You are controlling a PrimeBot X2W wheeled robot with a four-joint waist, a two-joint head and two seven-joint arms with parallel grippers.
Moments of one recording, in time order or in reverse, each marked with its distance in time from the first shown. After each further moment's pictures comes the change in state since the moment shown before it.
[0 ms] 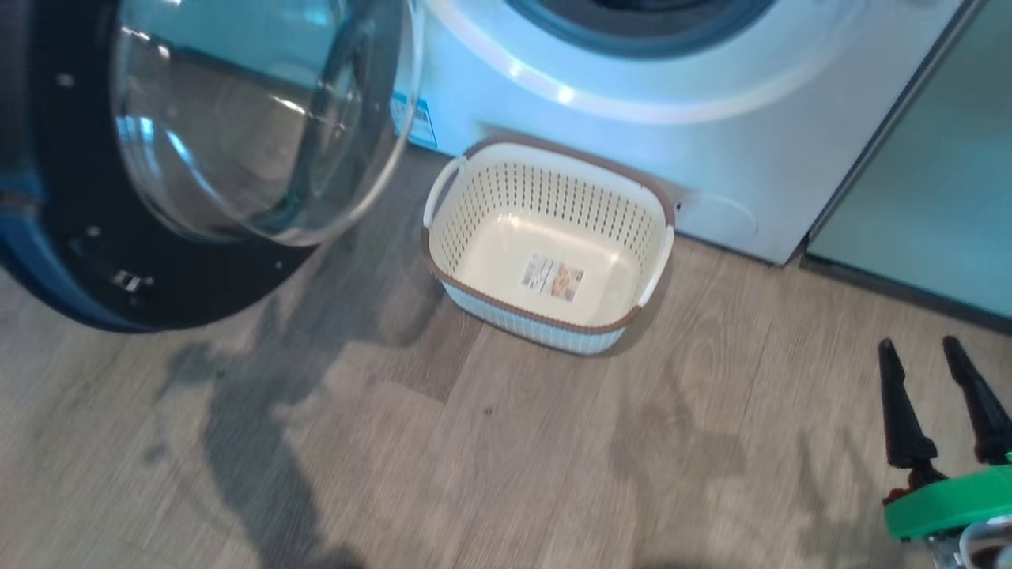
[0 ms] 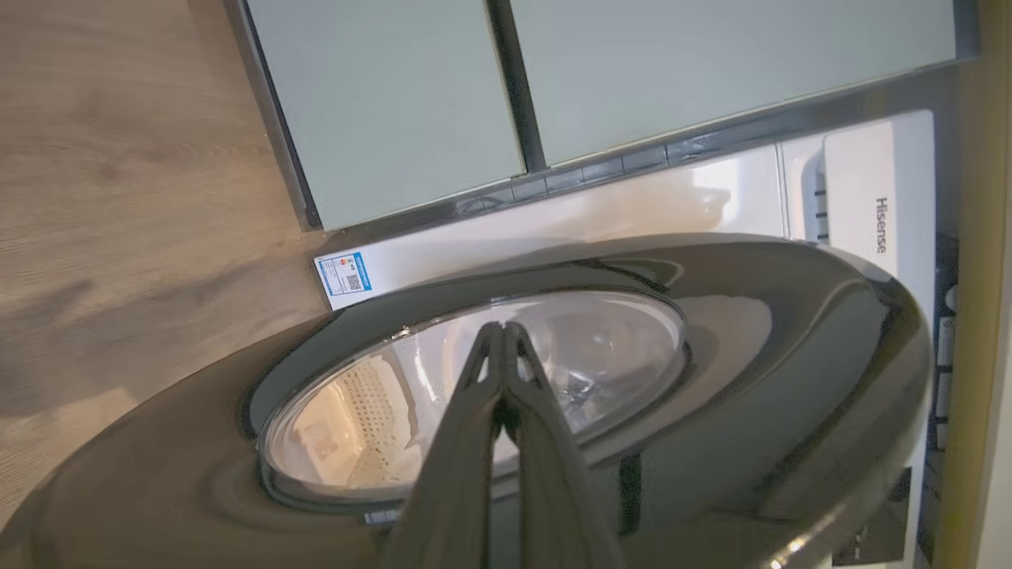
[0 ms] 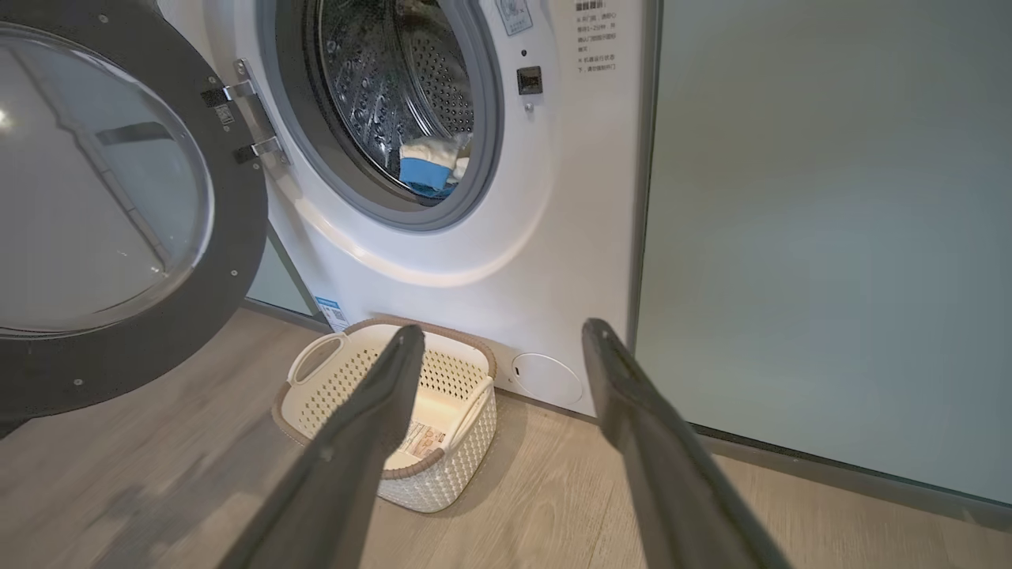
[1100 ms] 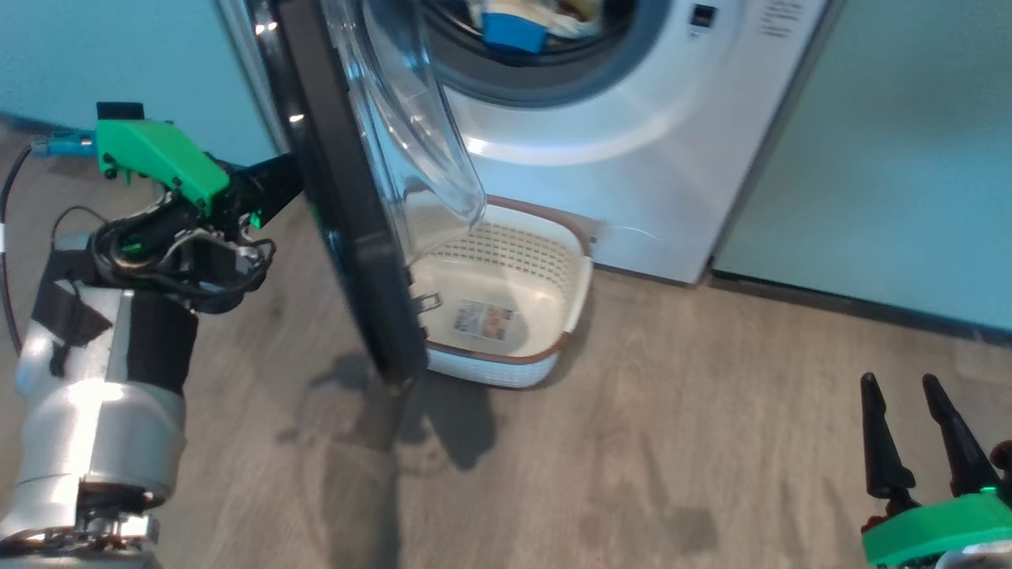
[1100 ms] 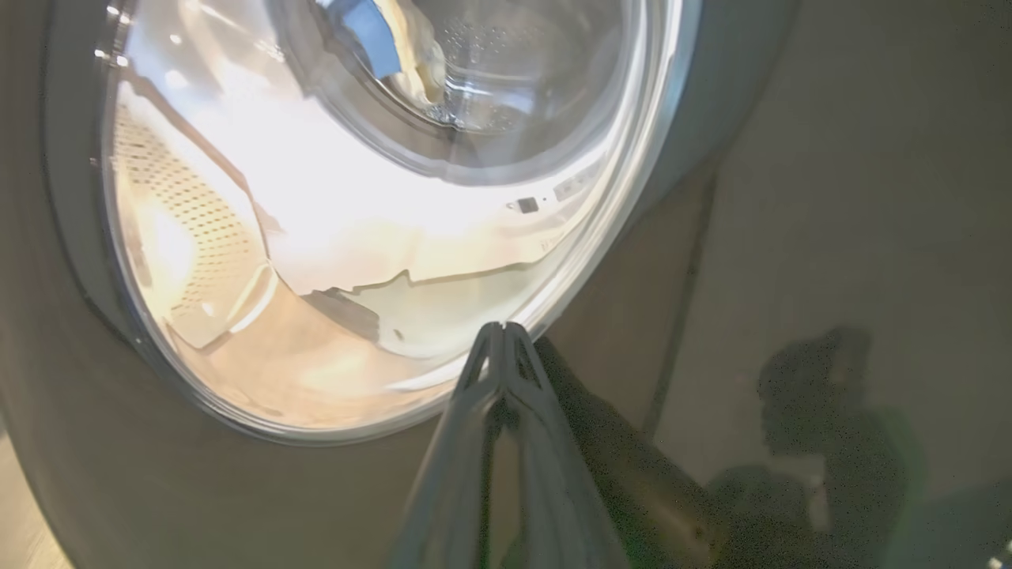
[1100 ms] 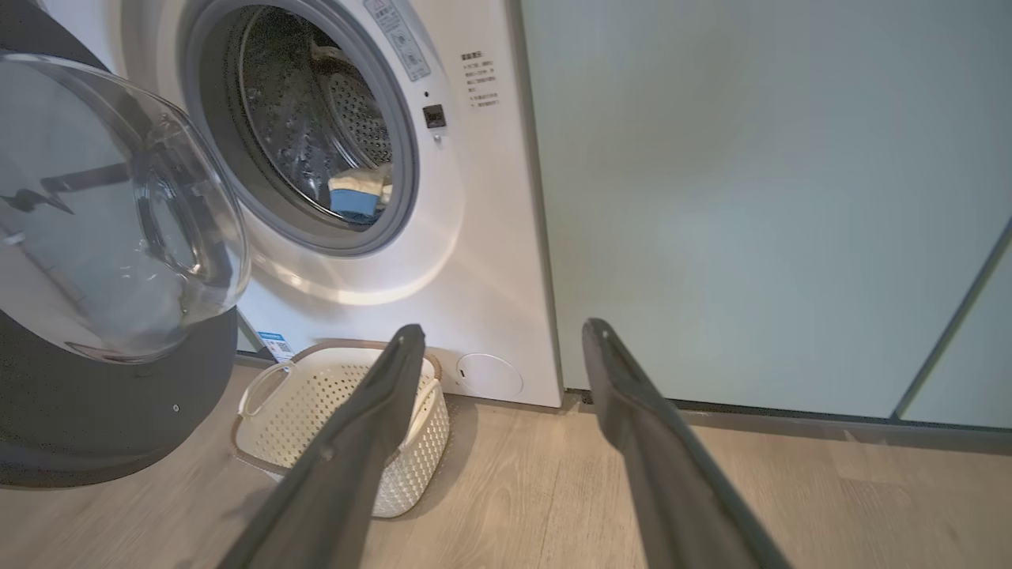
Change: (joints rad) left arm 0.216 -0.360 -0.152 -0.392 -0.001 0.055 0.139; right arm 0.058 0.062 -0.013 0.018 0.001 0.000 0.000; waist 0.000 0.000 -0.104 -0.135
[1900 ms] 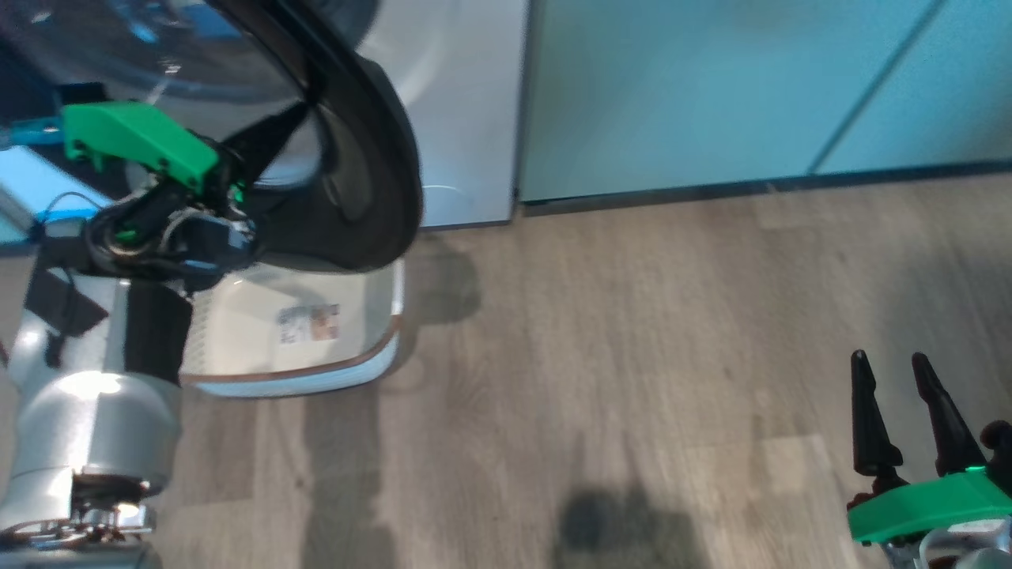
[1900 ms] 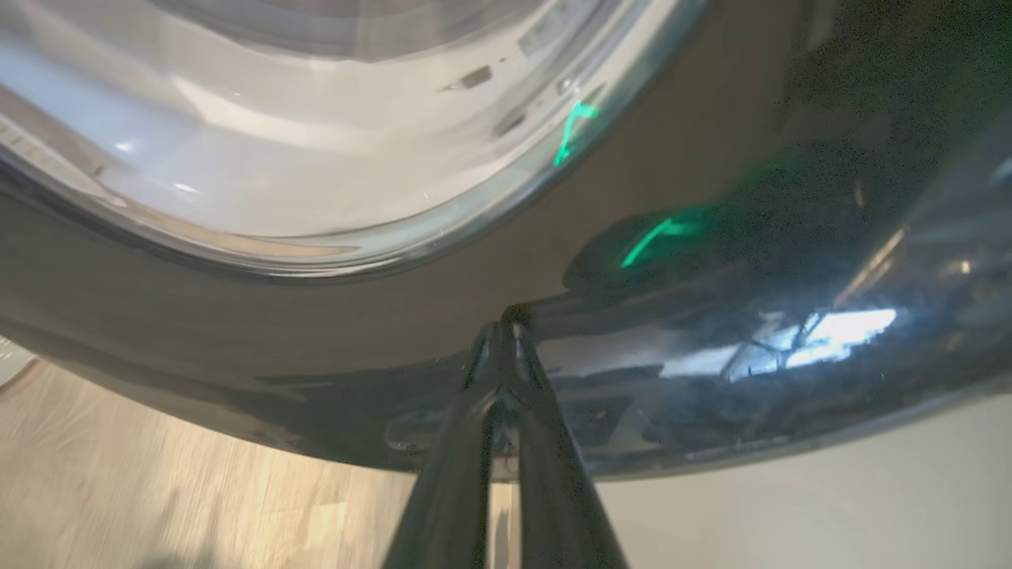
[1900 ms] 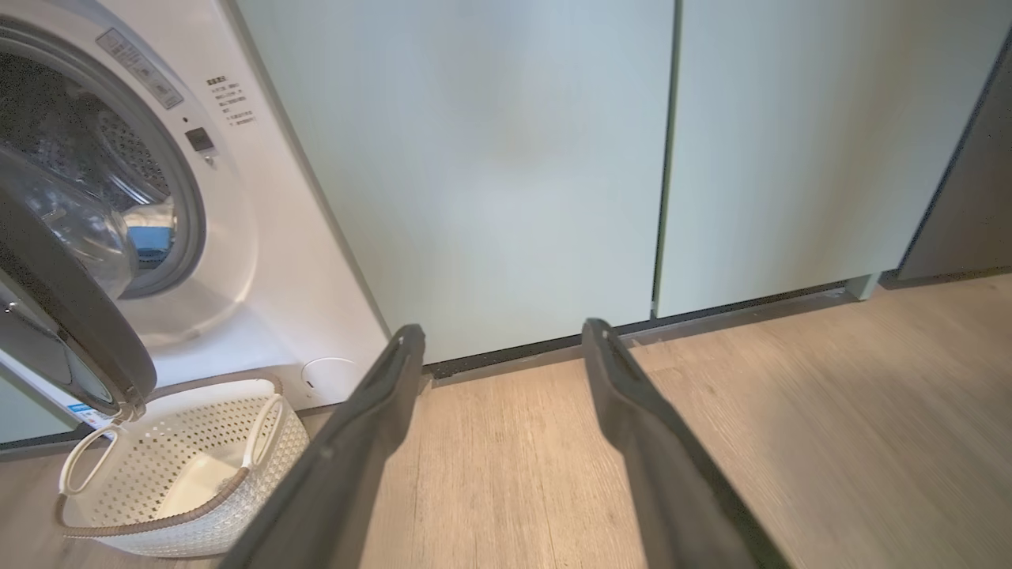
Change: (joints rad) left arm -0.012 -0.011 0.023 -0.032 0.057 0.008 -0.157; right arm -0.044 0.042 -0.002 0.010 0.001 0.000 0.000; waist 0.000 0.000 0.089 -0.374
